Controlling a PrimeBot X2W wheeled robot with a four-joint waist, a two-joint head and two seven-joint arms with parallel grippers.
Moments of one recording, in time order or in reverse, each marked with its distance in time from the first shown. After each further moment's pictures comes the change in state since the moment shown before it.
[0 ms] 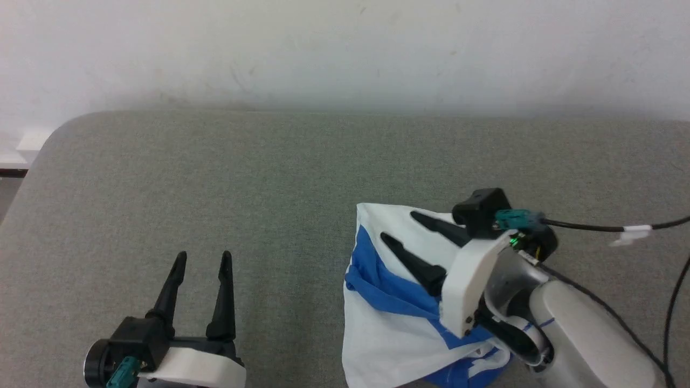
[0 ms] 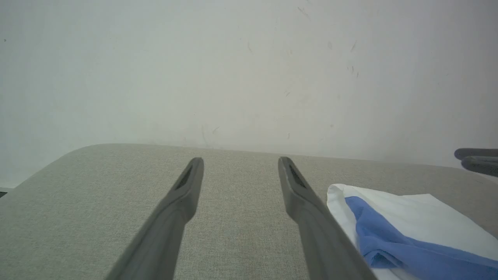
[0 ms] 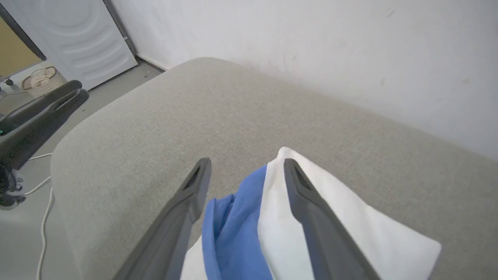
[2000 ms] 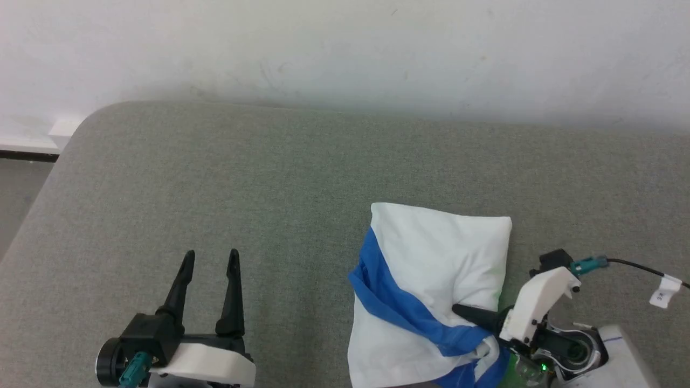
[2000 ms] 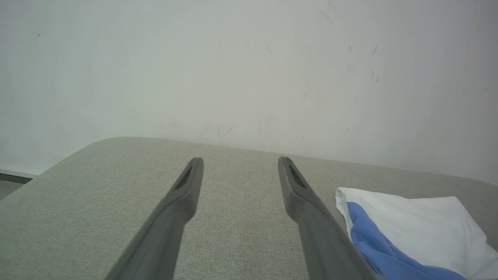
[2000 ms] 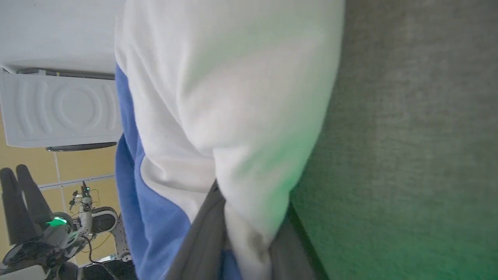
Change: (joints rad) left arm -0.017 -0.063 0.027 0.038 0.039 -0.019 0.000; right arm 0.098 0.161 -0.554 0.474 0.393 0.001 0.411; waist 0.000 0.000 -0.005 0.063
